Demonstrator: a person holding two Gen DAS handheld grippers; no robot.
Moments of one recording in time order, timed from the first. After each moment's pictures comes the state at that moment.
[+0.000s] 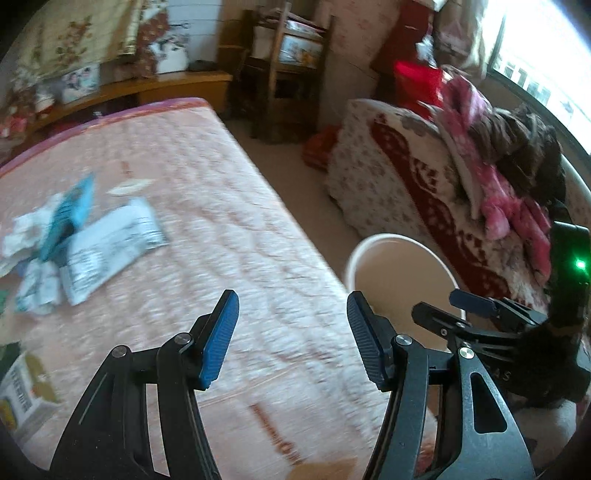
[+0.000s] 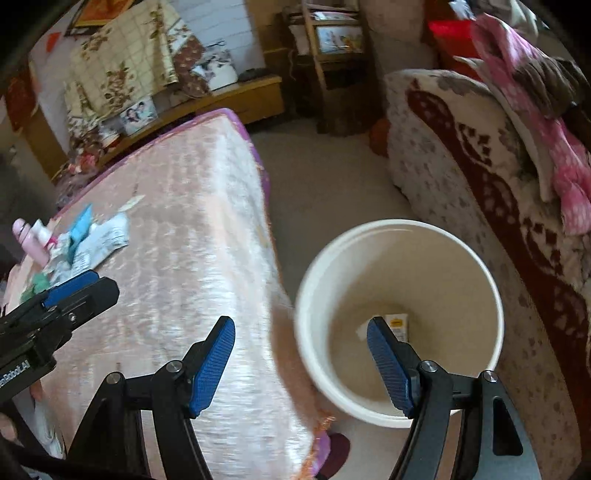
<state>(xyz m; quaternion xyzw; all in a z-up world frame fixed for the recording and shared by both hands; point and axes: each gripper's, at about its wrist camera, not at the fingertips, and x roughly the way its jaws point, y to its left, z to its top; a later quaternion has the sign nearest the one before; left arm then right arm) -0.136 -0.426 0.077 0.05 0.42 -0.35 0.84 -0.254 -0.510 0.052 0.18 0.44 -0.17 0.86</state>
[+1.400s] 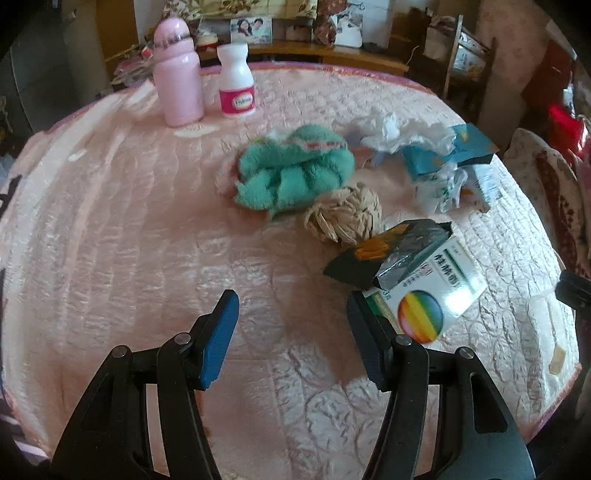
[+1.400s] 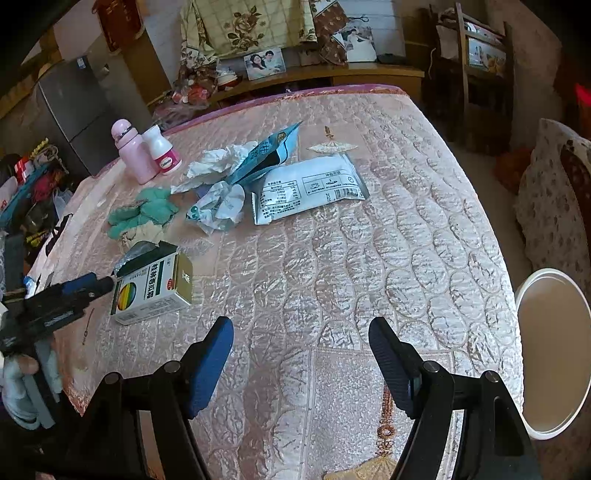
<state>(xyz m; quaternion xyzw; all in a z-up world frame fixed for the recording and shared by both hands) -0.085 -0.117 0.038 0.03 0.48 -0.11 0.87 -0.157 -0.308 0.054 0.12 0.46 0.02 0.88</state>
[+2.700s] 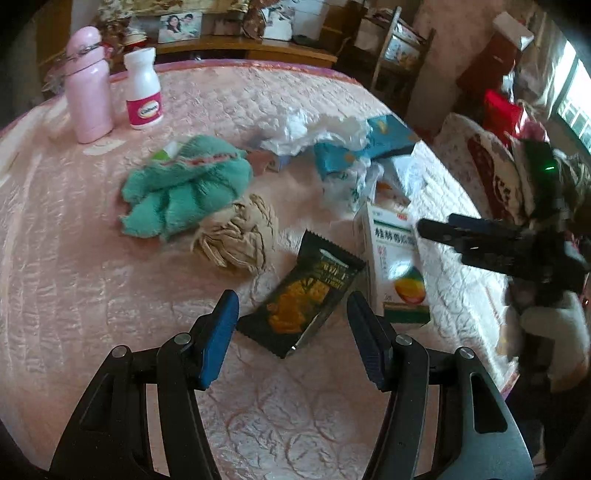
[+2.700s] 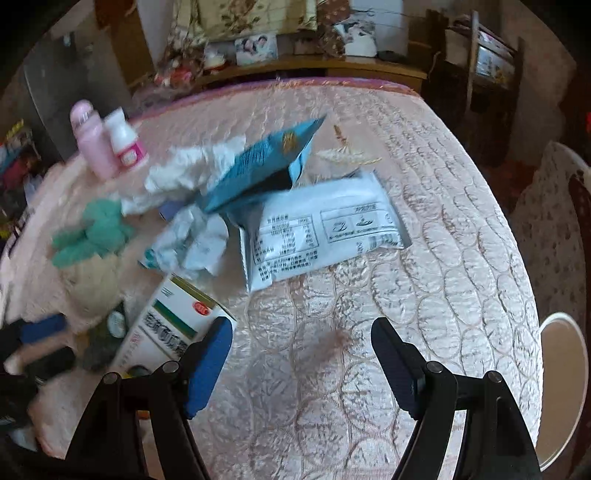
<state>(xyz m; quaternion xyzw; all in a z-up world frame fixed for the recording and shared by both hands) -0.079 -0.147 0.043 0.02 0.49 -0.26 0.83 -0.067 -0.288 0.032 0.08 0.48 -0.02 0.87</state>
